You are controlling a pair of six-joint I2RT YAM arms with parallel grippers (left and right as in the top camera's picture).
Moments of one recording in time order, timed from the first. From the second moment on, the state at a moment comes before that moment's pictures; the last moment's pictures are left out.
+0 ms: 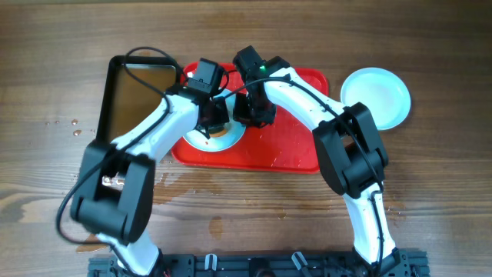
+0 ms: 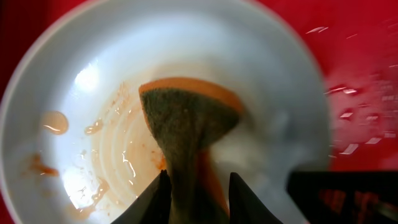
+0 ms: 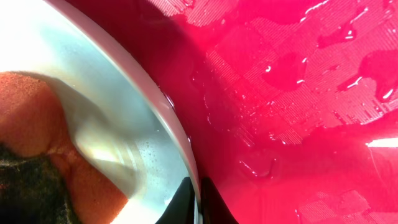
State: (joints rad) left arm -0.38 1.84 1.21 -0.62 -0.01 -0.55; right arm 0.56 2.29 1.76 -0.95 -0.26 0.68
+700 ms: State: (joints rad) left arm -0.38 1.90 1.21 -0.60 -0.01 -0.55; right arm 0.56 2.29 1.76 -0.95 -0.26 0.66
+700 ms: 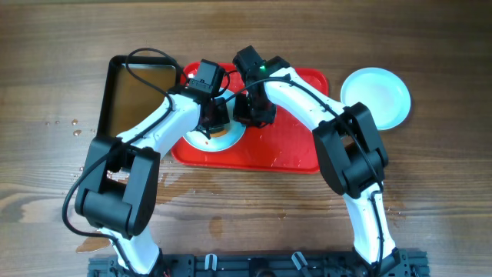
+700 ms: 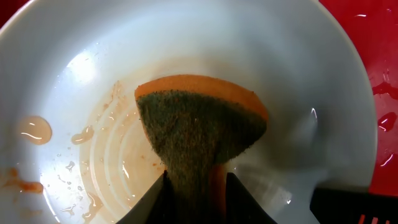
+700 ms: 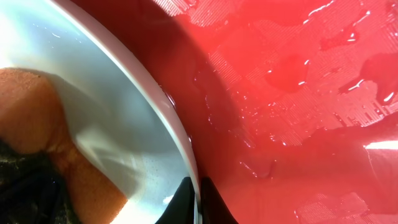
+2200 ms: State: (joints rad) left arm -0.32 1.73 1.23 -0.76 -0.38 -0.54; right arm 0.56 2.29 1.76 -0.93 -0.26 0.66
